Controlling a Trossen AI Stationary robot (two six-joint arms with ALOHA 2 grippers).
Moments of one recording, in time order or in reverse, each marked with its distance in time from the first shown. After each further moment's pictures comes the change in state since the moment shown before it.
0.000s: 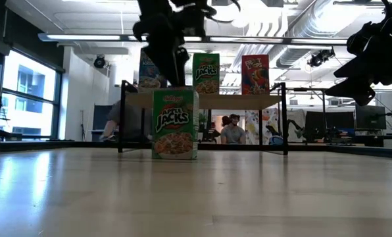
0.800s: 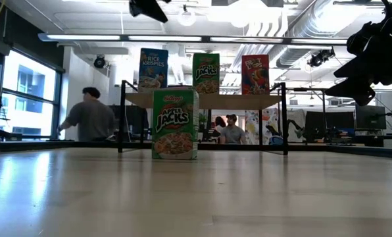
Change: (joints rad) left arm 0.000 -0.384 0.000 0.010 -0.024 -0.406; right arm 0.000 0.000 0.000 0.000 0.000 0.000
